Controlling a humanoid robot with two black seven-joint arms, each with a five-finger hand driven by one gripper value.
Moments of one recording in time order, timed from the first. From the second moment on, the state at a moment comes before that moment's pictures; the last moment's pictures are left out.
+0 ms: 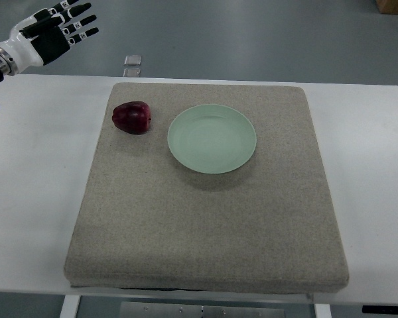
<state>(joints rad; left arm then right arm) -1.04 0.60 -0.44 -0.62 -0.29 -0.54 0.01 0.00 0.00 -0.03 0.12 0.01 0.07 -0.01</state>
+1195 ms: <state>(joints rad) -1.12 0.74 -0.37 -0.71 0.51 -0.53 -0.13 0.00 0.00 -0.03 0.12 0.01 0.07 -0.01</state>
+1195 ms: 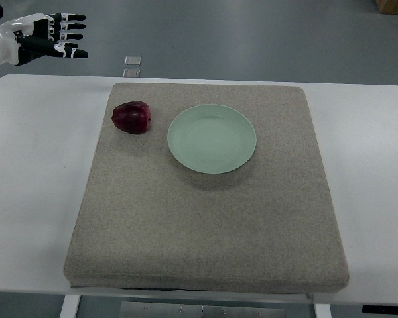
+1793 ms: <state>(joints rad) -1.10 0.73 -0.25 -0.98 0.98 -0.27 -0.22 0.00 0.00 -0.03 0.12 0.01 0.07 -0.01</state>
